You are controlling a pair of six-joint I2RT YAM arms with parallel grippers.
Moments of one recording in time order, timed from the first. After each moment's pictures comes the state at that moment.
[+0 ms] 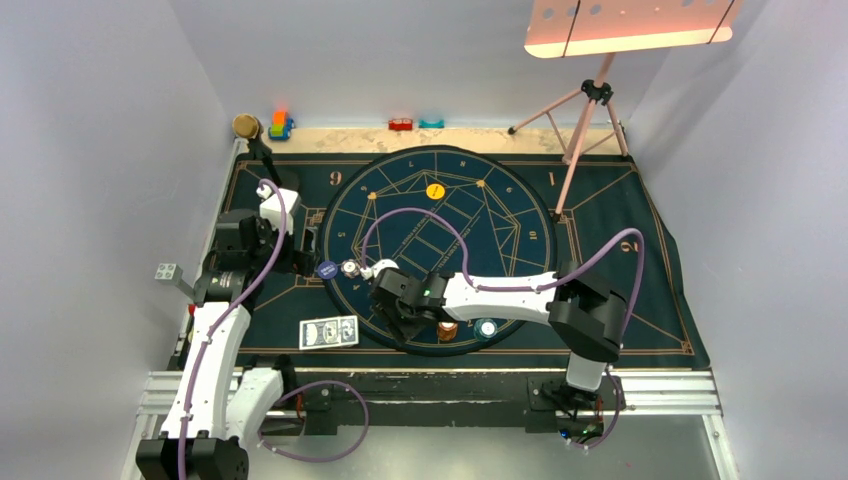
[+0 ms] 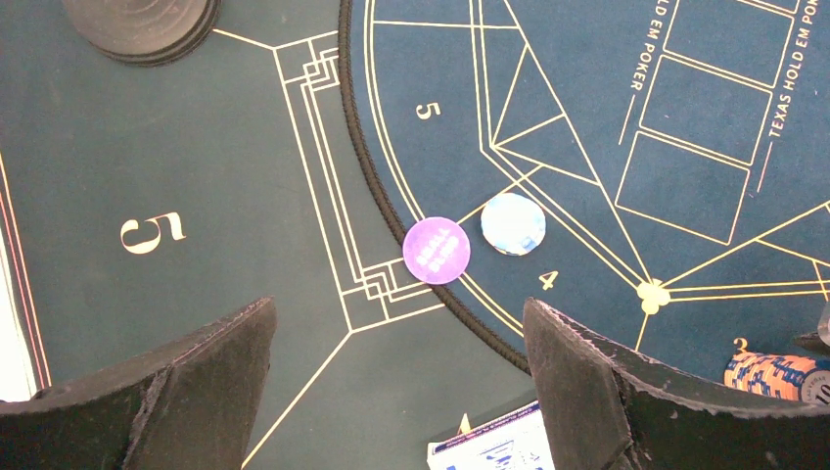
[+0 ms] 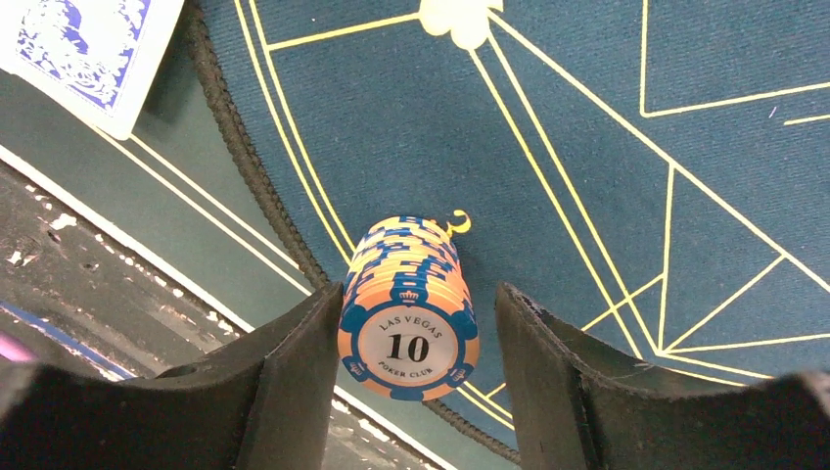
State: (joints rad) left arm 0.04 0.82 0.76 -0.59 0.25 0.16; right arm 1.22 1.78 1.19 -0.54 0.17 0.45
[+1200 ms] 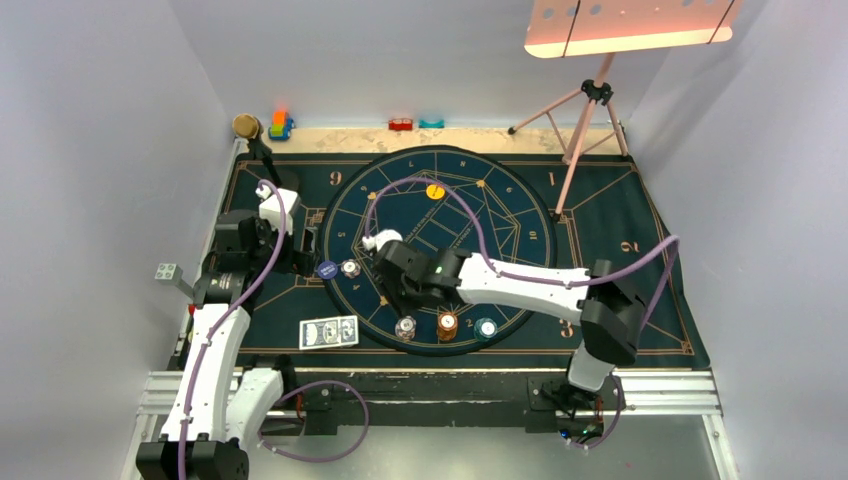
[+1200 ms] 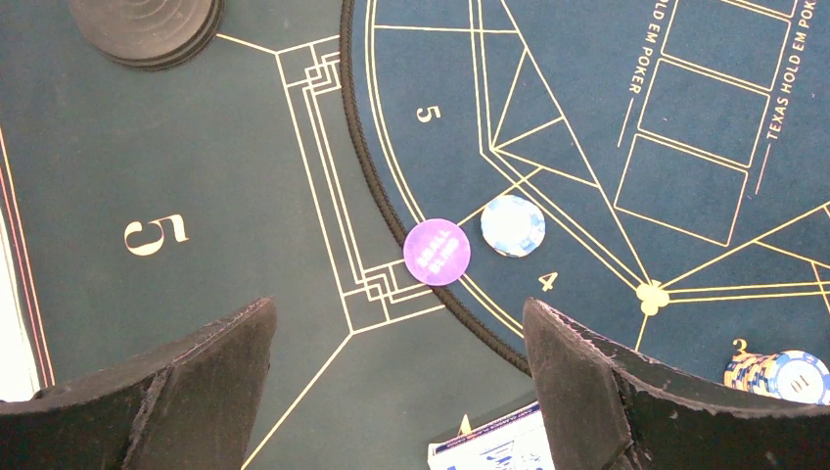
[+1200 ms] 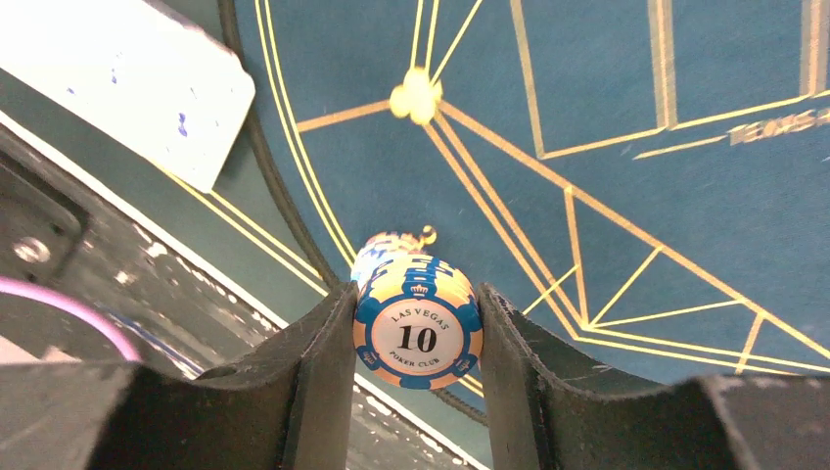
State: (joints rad) left arm 0.04 0.81 0.76 -0.59 0.25 0.16; right arm 1.18 1.71 1.30 -0.65 0.20 0.45
